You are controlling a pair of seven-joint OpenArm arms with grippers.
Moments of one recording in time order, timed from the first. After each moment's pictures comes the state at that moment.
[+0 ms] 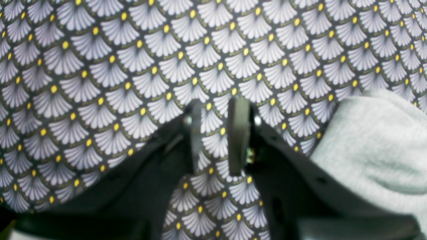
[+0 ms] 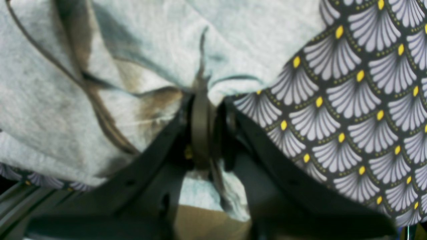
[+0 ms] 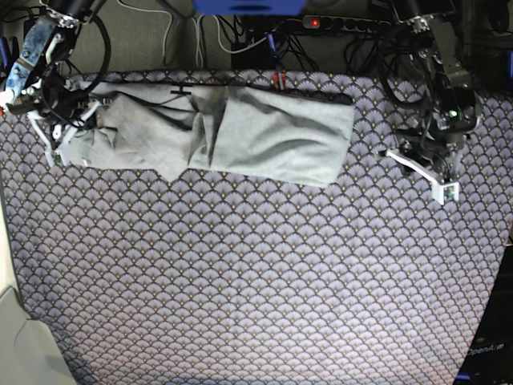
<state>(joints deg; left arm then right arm) 8.7 -5.8 -20.5 104.0 -14.0 -6.6 57.6 -9.8 6.7 36.3 95.0 14.6 39.9 -67.3</state>
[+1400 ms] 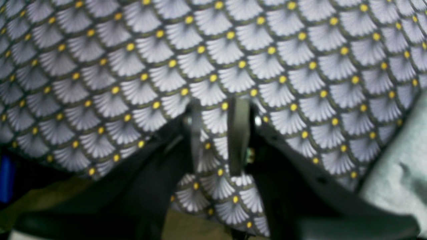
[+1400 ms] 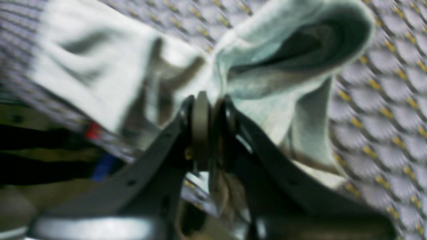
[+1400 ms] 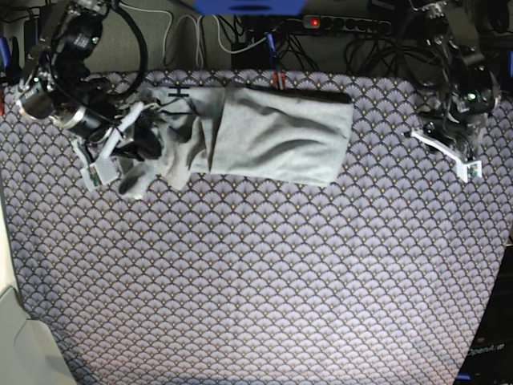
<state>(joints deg) 13.6 -8.5 -26.9 104.1 -14.2 -7.1 57.6 -13.3 1.7 26.3 115.3 43.4 39.9 -74.8</state>
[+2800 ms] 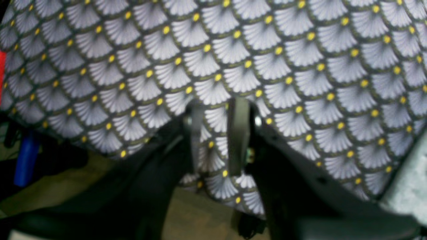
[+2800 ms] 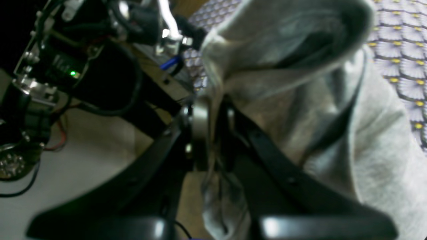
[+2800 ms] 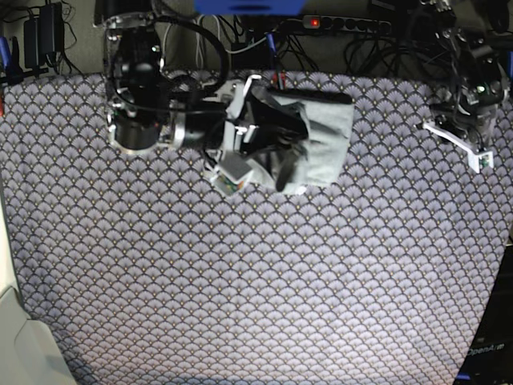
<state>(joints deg) 15.3 -9.7 -29.6 104.3 -14.3 -6.8 57.8 -6.2 1.0 -7.6 108.2 57.2 39.9 -72.1</state>
